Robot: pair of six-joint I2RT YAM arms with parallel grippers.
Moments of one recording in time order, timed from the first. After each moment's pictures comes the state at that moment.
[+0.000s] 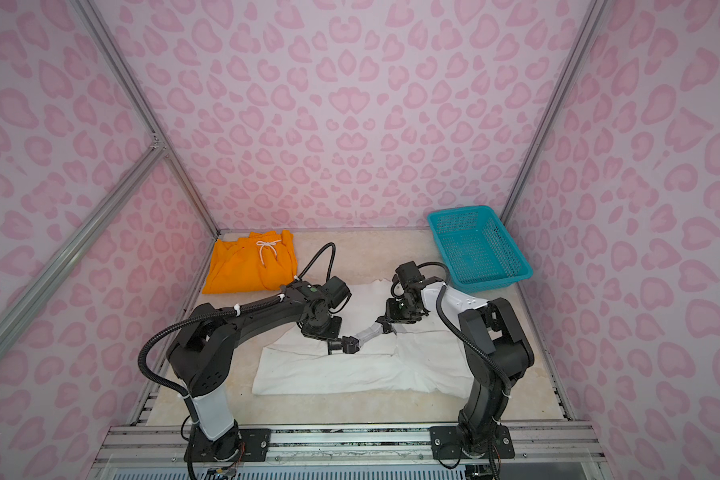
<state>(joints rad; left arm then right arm) -0.71 1.85 1.30 -0.92 -0.05 -0.49 0.38 1.77 1.10 -0.57 -0.29 0.32</state>
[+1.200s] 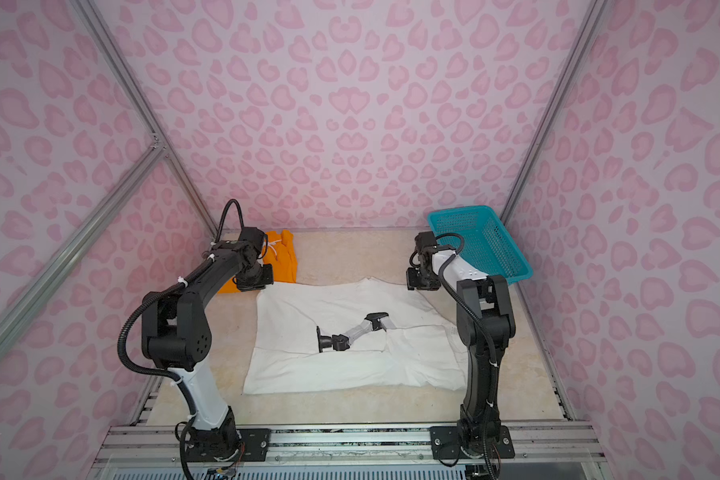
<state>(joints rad) -0.10 1.92 1.55 -0.93 -0.13 -0.29 0.18 2.09 1.57 -0.77 -0.09 0.16</state>
